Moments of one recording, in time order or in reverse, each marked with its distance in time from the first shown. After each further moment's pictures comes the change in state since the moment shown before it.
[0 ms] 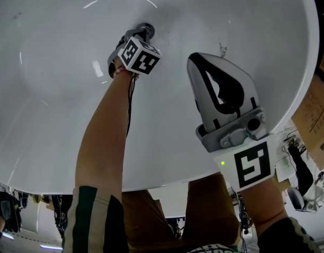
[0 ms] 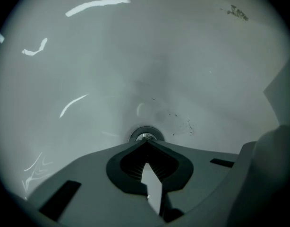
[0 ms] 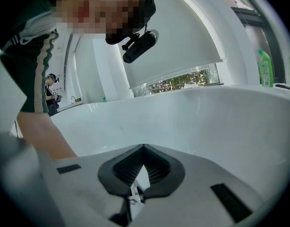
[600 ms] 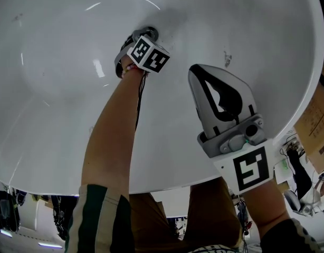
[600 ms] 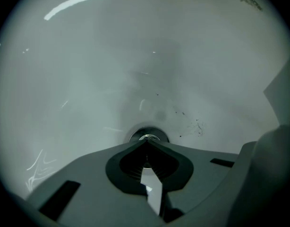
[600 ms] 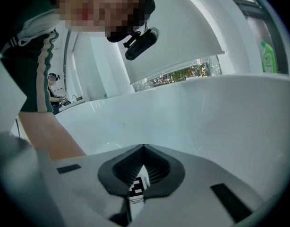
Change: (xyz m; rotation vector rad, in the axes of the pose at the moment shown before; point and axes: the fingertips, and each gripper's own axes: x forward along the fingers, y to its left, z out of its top) left arm 0.024 0.010 -0.002 0.000 0.070 0.022; right arm 0.018 0.005 -0.016 0.023 0.063 0.034
